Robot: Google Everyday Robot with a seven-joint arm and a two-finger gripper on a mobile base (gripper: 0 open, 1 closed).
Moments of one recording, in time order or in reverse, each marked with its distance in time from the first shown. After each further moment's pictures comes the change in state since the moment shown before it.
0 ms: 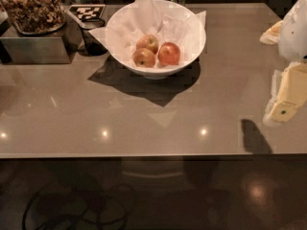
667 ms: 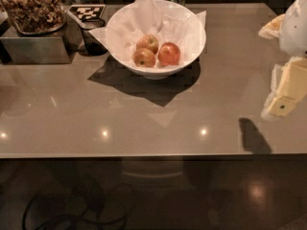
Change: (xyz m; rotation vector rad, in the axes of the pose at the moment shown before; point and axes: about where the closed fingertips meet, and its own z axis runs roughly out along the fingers) arm -0.006 -0.007 -0.004 0.020 -0.047 -0.012
